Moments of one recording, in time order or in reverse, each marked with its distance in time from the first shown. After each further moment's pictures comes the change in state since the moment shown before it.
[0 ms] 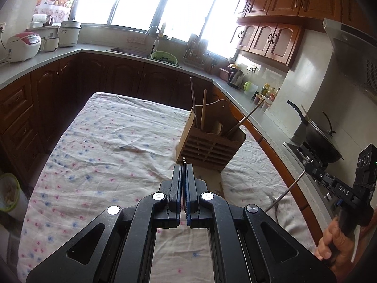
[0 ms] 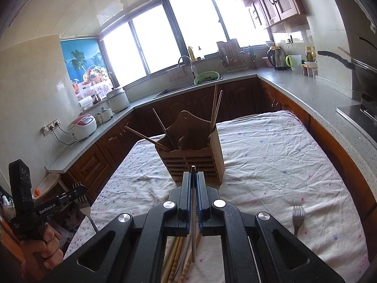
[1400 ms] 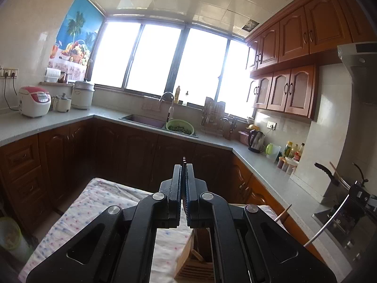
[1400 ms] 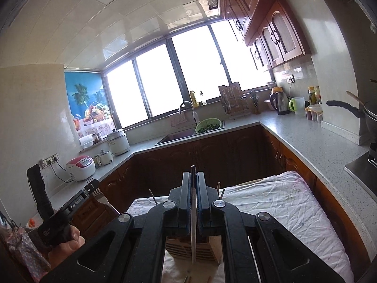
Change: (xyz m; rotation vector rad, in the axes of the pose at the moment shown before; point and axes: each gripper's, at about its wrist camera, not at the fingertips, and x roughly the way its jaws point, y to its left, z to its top) left arm 0.085 -0.057 0.133 0.059 -0.426 0.173; right arm 0.022 -0.004 0.118 -0.014 -0.272 0.010
